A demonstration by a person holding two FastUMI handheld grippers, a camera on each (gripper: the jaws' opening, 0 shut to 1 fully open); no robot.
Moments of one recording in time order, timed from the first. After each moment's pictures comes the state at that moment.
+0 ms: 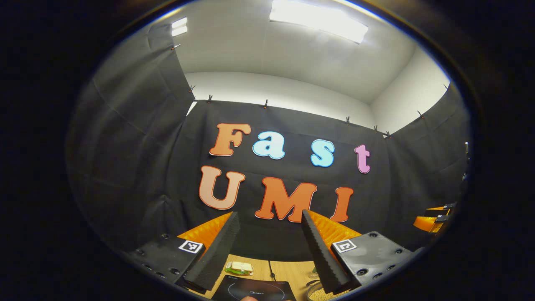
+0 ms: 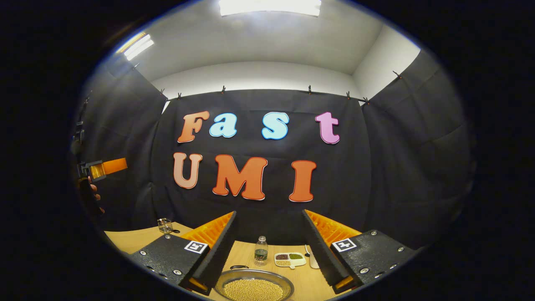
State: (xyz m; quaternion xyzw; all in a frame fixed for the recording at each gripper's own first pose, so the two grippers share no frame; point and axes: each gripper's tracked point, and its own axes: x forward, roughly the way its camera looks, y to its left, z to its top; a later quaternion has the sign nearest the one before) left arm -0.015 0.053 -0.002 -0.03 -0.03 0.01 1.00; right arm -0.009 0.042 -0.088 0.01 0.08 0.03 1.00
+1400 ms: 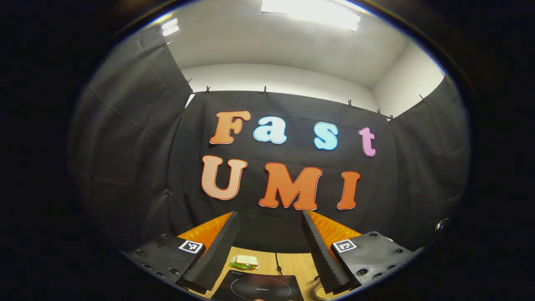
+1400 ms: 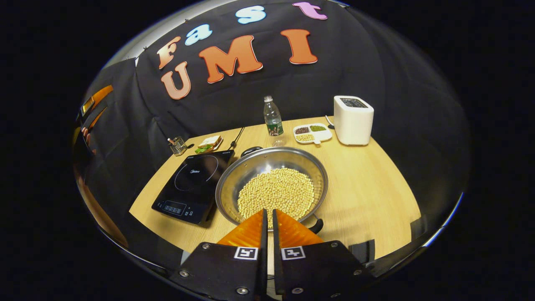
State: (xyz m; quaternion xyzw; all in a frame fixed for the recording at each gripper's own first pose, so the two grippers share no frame) left arm 0.007 0.038 -0.048 -0.01 0.01 0.02 1.00; right arm -0.149 0.067 -0.365 0.13 0.48 0.09 0.86
